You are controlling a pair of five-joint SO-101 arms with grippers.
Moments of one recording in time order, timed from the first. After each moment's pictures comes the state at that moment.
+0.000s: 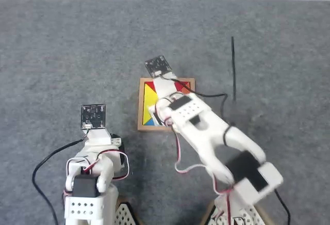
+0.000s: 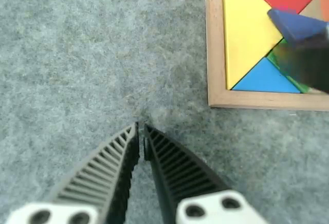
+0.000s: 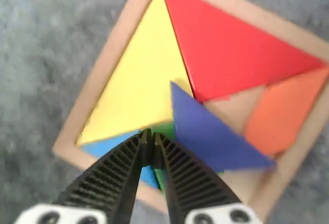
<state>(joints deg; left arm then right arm) -4.2 -103.1 97.2 72.2 11.1 -38.0 3.9 33.1 36.1 -7.7</state>
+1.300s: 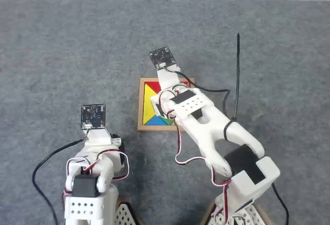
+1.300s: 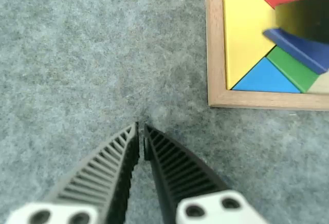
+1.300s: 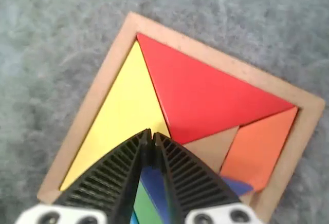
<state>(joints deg) -4.2 -103.1 97.2 72.2 11.1 -35.0 8.4 28.1 31.0 -6.8</state>
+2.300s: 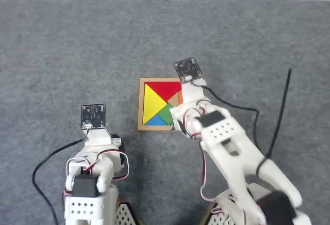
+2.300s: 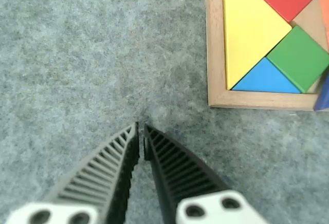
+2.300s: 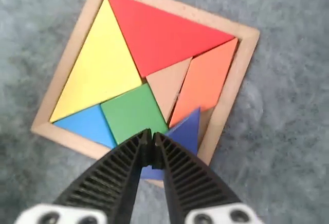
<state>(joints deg) -4.2 -103.1 97.2 72.2 11.1 -30.4 -21.0 52.0 34.5 -6.8</state>
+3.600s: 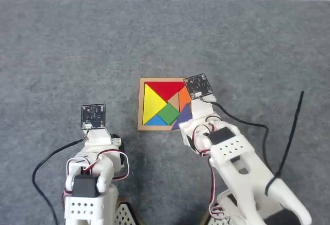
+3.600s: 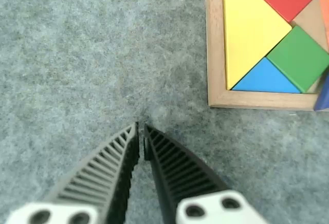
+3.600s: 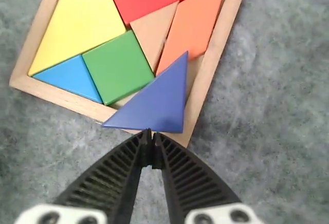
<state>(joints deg) -4.2 -103.1 97.2 72.2 11.1 -29.0 -32.5 65.8 35.1 -6.8</state>
